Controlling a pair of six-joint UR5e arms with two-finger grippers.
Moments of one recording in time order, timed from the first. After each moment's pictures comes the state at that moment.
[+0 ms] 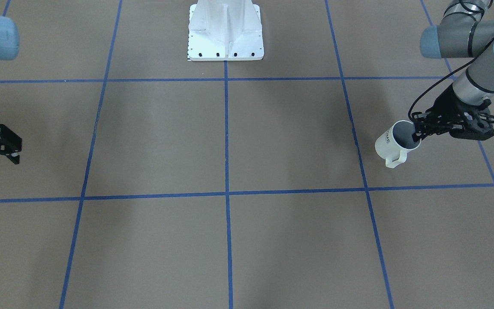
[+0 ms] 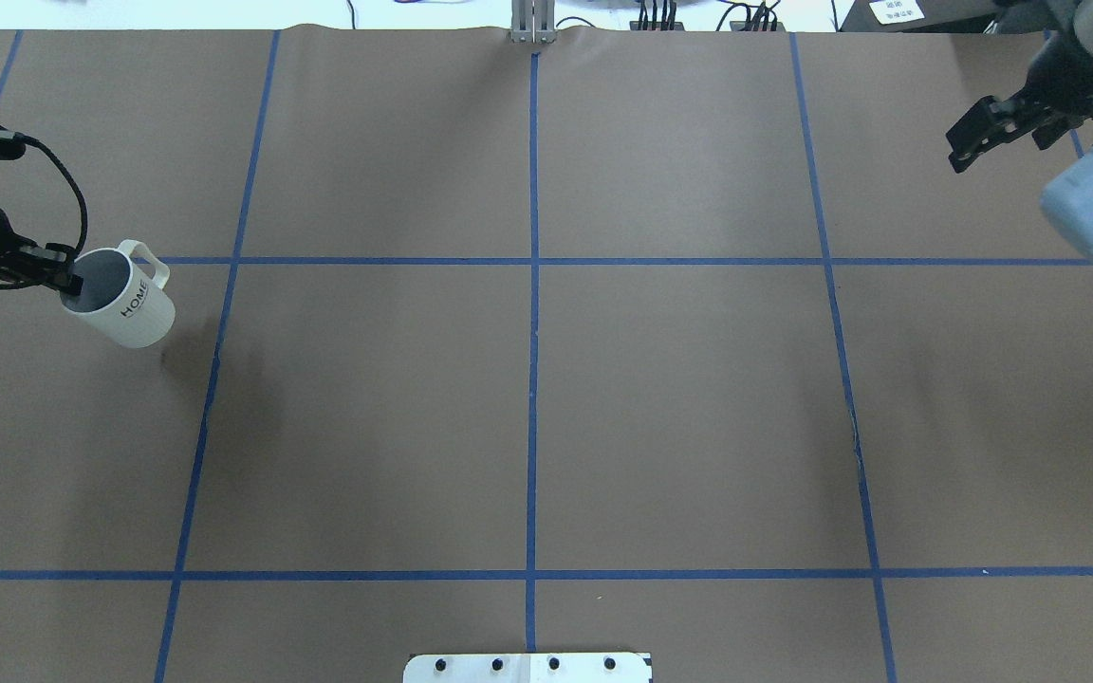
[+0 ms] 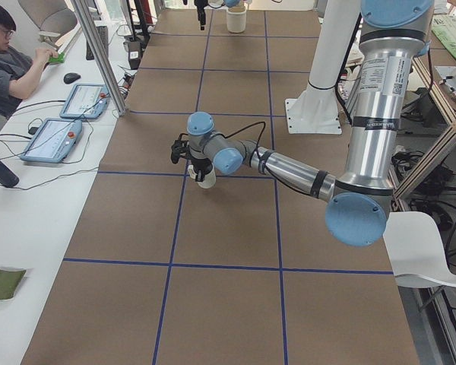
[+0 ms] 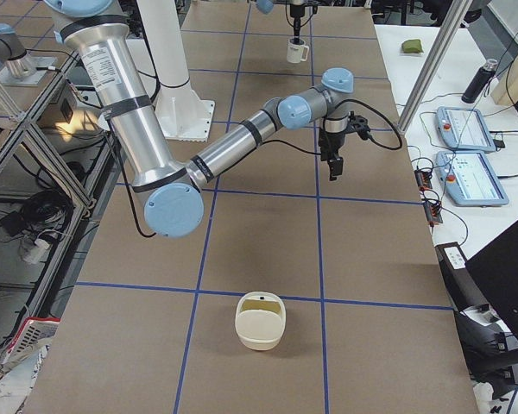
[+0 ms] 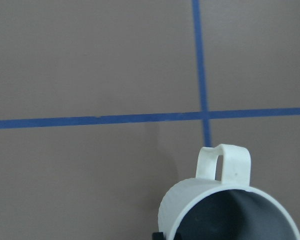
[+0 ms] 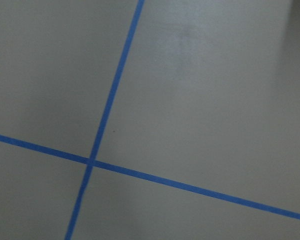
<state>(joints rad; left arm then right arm) -1.03 -1.64 -1.77 -1.93 -2.21 -0.69 1.22 -1.19 1.77 -1.79 2.19 0.23</state>
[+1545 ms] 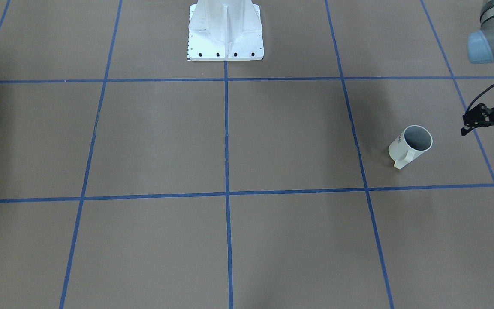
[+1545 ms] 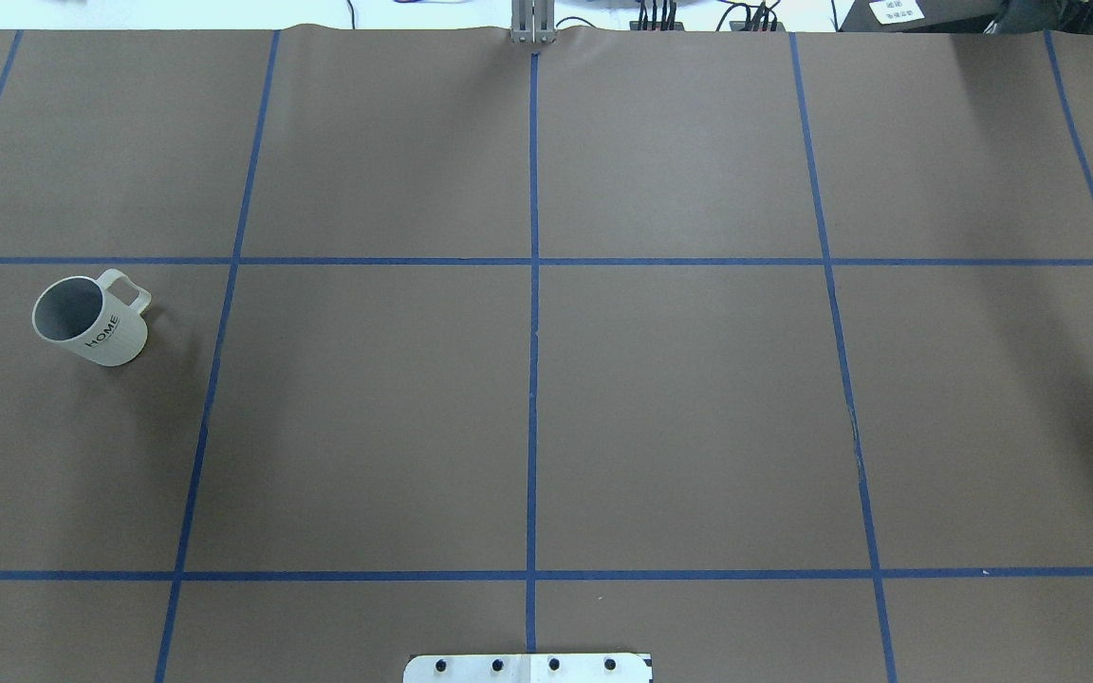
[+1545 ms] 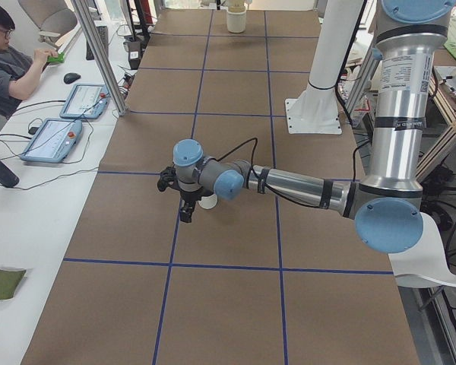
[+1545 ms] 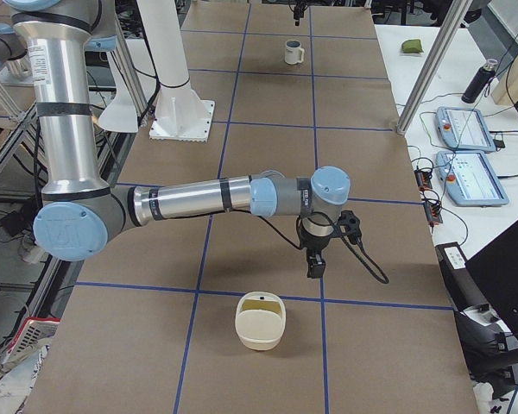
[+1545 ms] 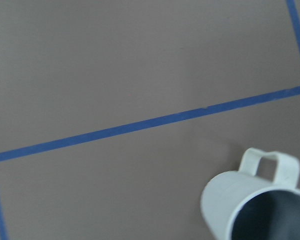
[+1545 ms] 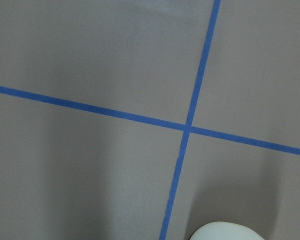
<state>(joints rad) -1.29 -1.59 -1.68 -1.80 -2.28 -0.14 1.49 -1.53 1.67 -1.66 2.26 -0.09</state>
